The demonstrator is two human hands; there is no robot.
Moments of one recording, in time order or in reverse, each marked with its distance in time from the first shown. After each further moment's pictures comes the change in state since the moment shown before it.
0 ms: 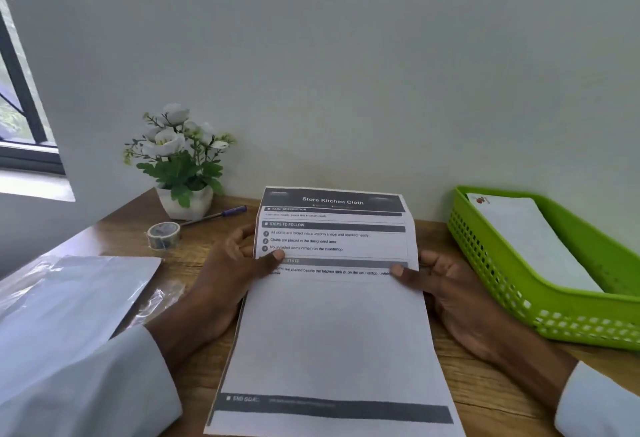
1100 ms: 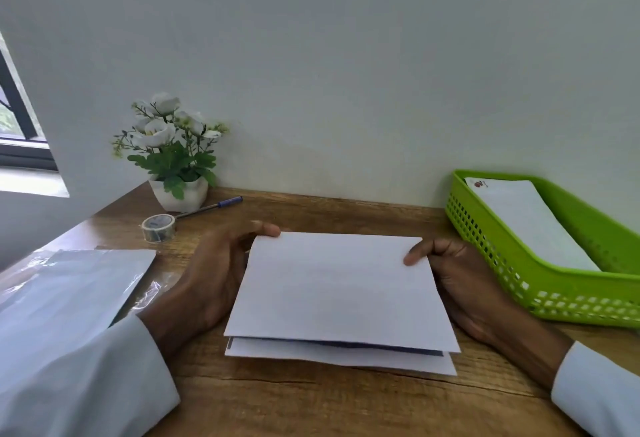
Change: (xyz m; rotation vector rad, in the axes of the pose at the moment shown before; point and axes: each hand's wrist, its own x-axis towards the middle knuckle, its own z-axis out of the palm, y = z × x) left_hand -0.005 0.014 0.000 -0.038 -0.059 -0.176; right_hand -0.004 -0.003 0.002 -0.034 0.136 -0.056
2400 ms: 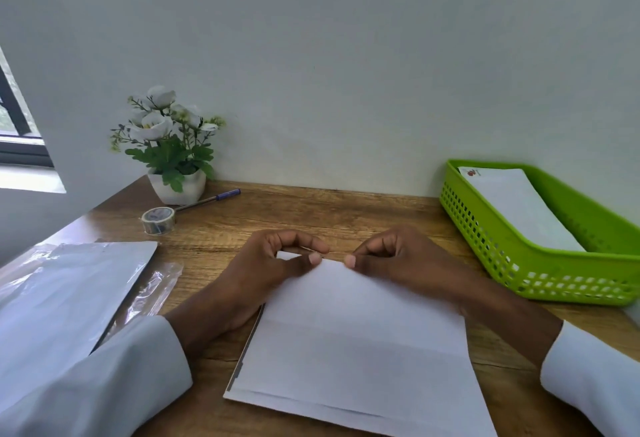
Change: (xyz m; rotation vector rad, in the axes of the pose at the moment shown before) left_hand -0.017 -0.016 0.033 0.417 -0.149 0.113; right_hand -0.015 -0.026 0.043 -0.706 -0.335 -0.026
